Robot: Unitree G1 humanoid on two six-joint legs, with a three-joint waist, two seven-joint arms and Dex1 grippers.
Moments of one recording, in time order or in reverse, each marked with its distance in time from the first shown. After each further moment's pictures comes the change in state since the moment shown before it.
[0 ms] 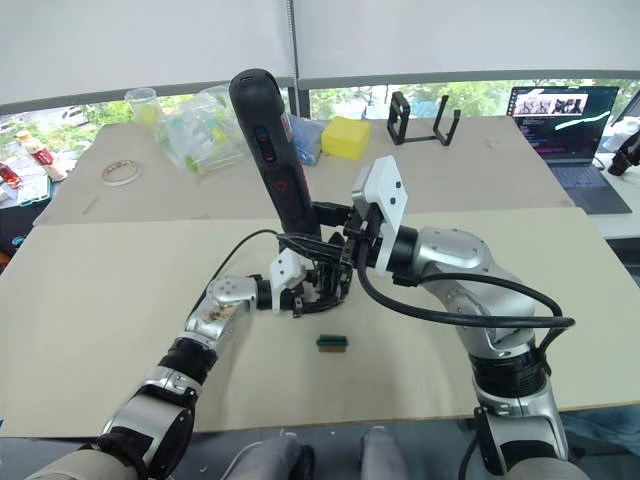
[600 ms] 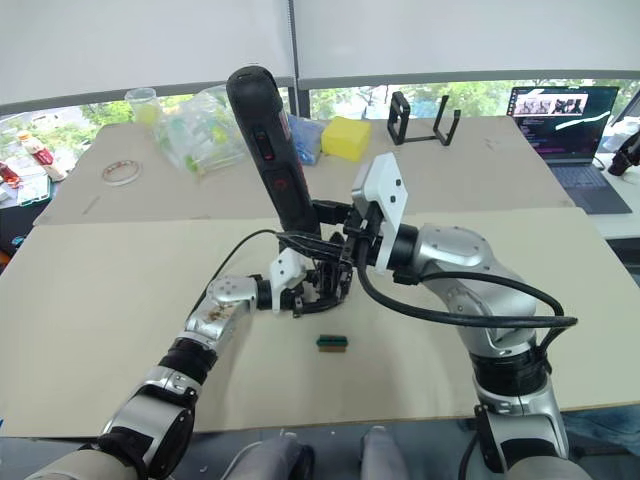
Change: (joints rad) left arm 0.000 -0.001 0.000 0.000 0.000 0.001 0.001; right arm 0.004 0.000 0.002 0.003 -0.010 -0.009 0.004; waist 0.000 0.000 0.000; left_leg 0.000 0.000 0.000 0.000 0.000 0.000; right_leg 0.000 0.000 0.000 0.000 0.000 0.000
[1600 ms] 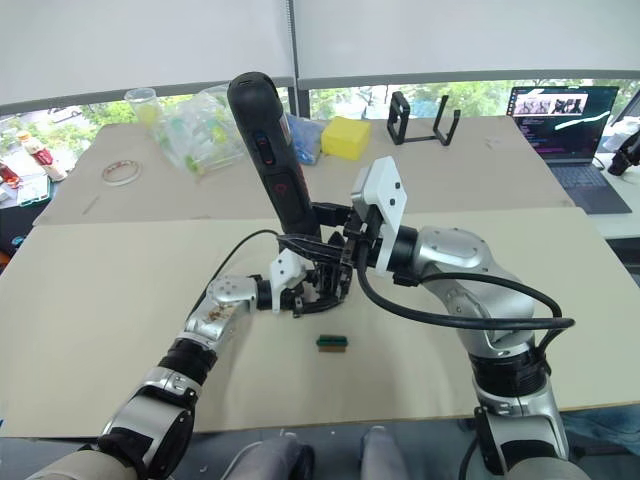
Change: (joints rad) left arm 0.004 0.000 0.000 -0.011 -0.002 0.014 0.004; right arm -0.003 -0.003 0.003 0.003 -0.007 -0.007 0.018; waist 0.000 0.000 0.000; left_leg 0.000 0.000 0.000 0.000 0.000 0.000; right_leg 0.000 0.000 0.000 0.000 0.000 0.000
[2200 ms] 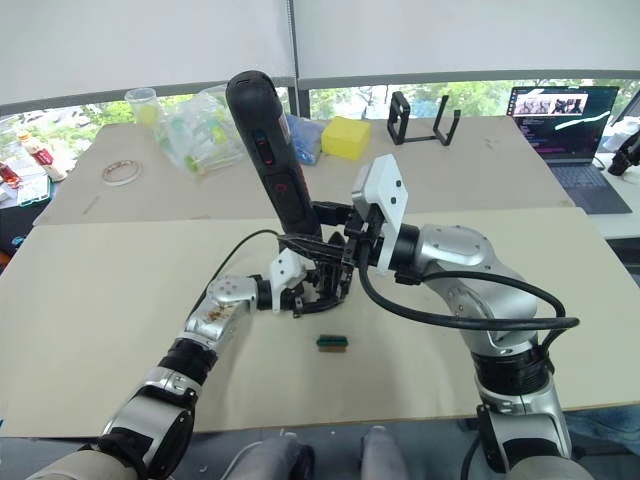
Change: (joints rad) left arm 0.000 -0.001 0.000 0.000 0.000 0.000 0.001; right arm -0.010 -0.013 0.001 0.000 0.004 0.001 0.013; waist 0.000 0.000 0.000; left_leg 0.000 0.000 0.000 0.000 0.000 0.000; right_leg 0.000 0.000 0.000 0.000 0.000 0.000
